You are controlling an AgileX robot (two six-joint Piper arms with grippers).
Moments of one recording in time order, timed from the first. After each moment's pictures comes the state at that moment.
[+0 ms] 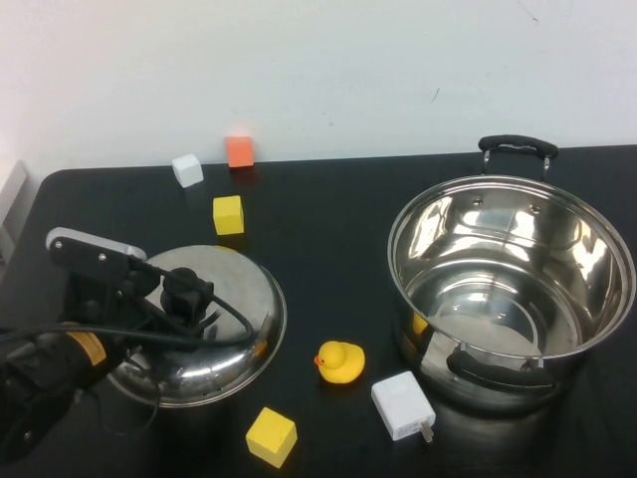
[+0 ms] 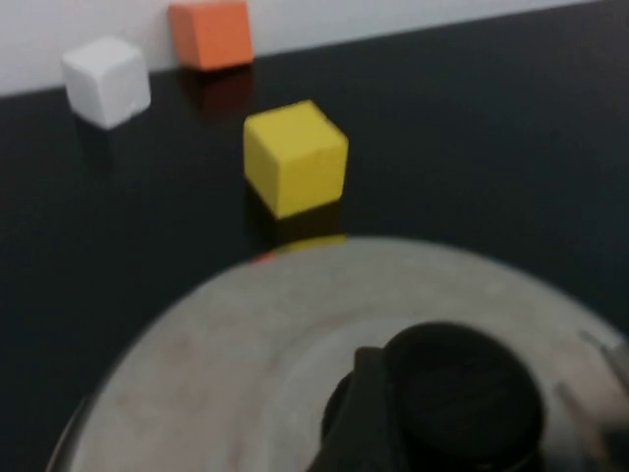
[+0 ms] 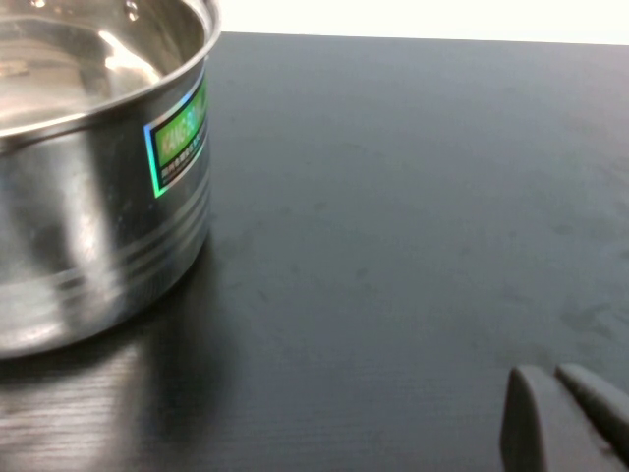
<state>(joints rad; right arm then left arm) -0.08 -0.01 0.02 -0.06 0.42 -0.03 -0.09 1.74 -0.57 0.49 -0.80 -0.33</state>
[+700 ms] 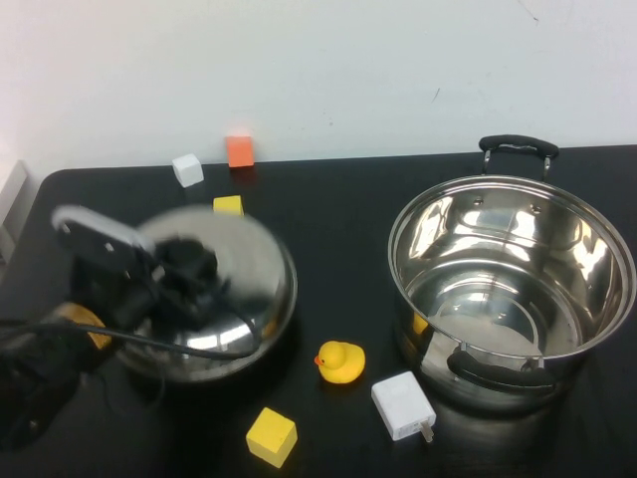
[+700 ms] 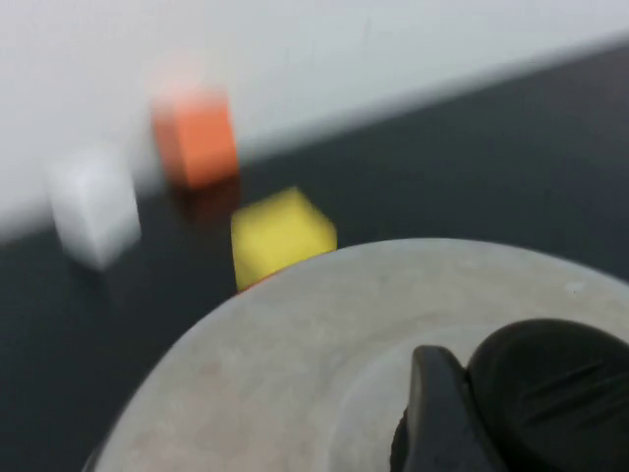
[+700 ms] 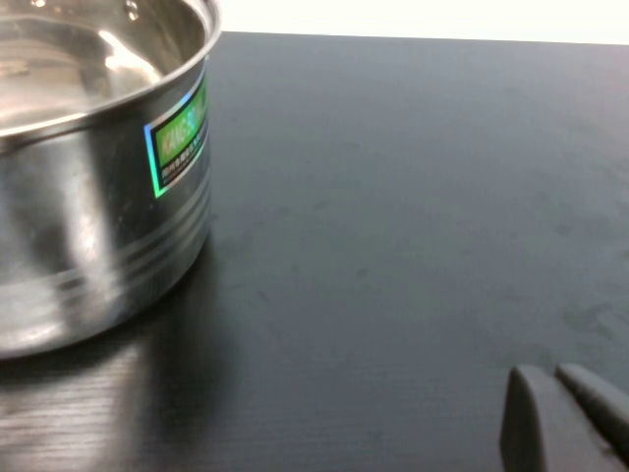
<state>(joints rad) -0.08 -0.01 0.02 -0.06 0.42 -0.03 -0.09 1.81 -0.61 0.47 -0.98 -0.19</state>
